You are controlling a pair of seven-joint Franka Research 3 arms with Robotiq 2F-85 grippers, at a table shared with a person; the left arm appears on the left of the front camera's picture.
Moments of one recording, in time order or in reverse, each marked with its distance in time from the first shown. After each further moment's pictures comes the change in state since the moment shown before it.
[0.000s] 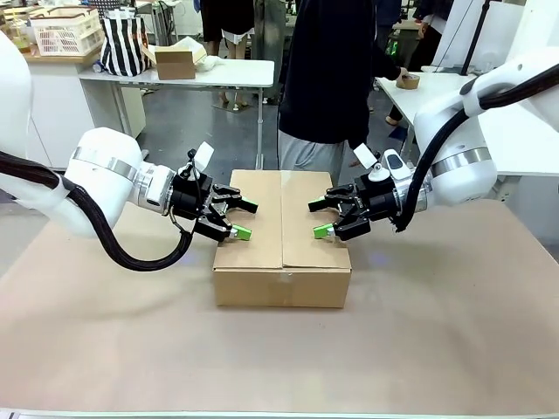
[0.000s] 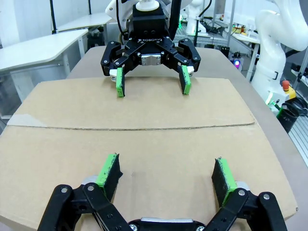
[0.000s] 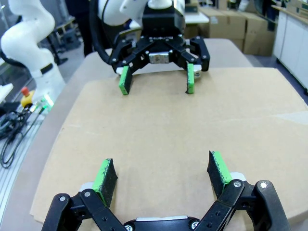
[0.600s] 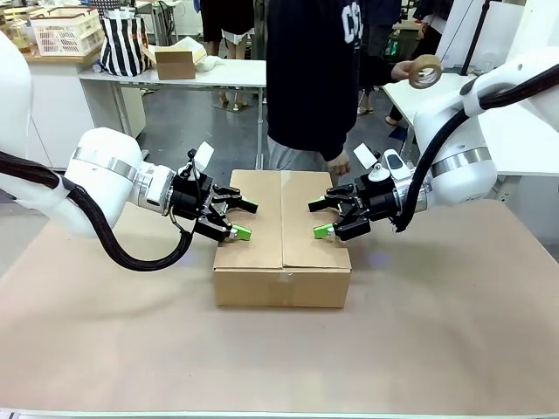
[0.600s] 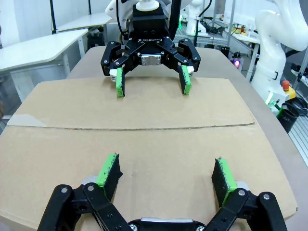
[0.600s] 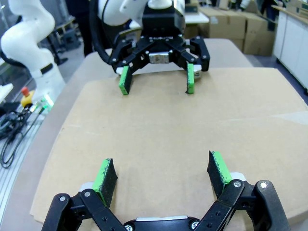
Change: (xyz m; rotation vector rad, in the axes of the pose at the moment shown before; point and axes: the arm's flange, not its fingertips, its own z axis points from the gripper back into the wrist) left arm 0.000 0.000 0.000 0.000 0.000 0.000; right arm 0.000 0.000 0.000 0.000 0.000 0.000
